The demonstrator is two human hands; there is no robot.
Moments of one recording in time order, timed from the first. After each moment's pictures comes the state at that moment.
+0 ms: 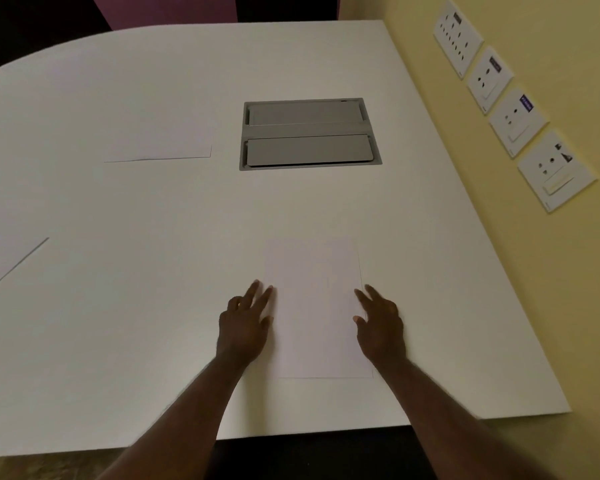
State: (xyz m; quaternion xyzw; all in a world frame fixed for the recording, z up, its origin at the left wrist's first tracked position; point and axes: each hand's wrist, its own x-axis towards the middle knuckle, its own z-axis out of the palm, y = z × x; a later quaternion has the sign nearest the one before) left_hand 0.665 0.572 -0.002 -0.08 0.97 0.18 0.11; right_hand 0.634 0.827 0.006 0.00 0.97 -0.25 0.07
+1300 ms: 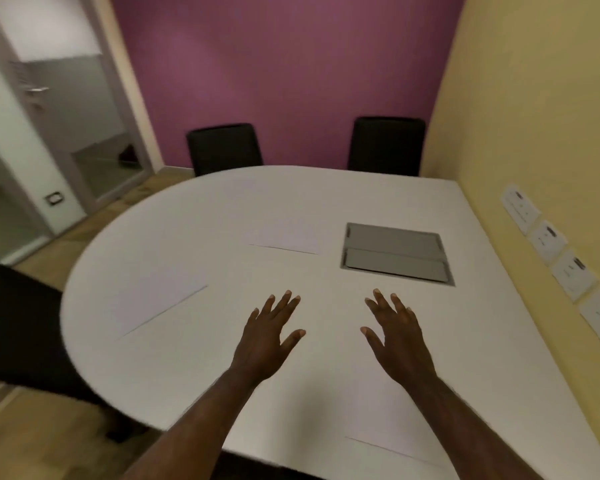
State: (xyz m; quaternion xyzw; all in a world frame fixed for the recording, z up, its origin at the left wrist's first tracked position) left_hand 0.759 0.453 0.195 -0.07 0.96 0.24 -0.12; right_hand 0.657 0.698 0.203 -0.28 0.93 -0.23 -0.09
